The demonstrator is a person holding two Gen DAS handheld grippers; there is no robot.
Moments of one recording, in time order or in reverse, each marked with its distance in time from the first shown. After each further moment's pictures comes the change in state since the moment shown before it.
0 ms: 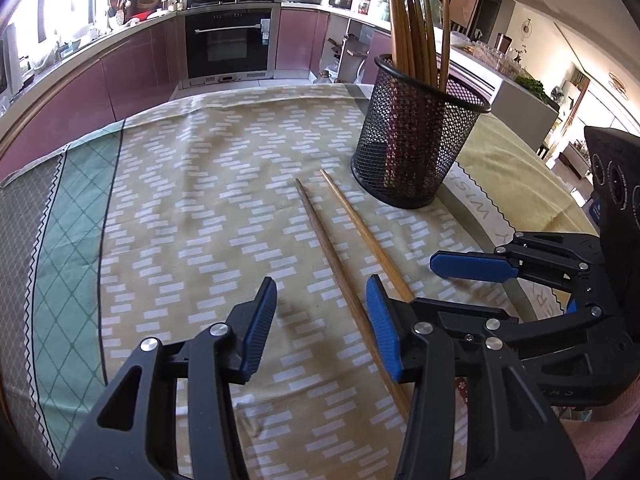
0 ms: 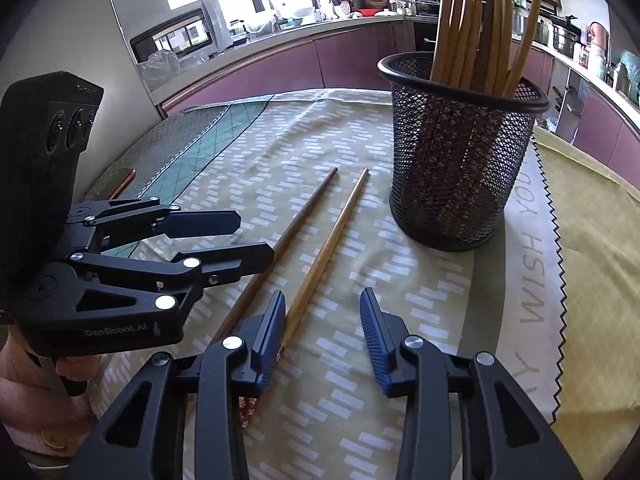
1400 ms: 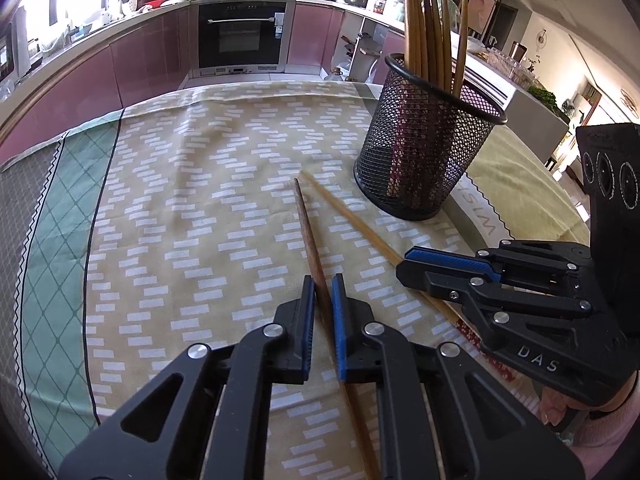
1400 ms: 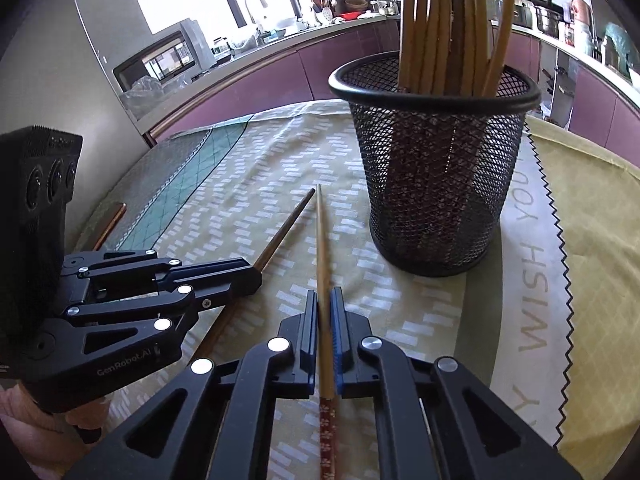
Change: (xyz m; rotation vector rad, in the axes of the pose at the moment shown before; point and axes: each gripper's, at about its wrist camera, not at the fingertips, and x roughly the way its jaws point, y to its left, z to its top) left arm 0.013 -0.005 0.008 -0.066 0.003 0.015; right arm 0.015 -0.021 0.018 0.095 -0.036 0.037
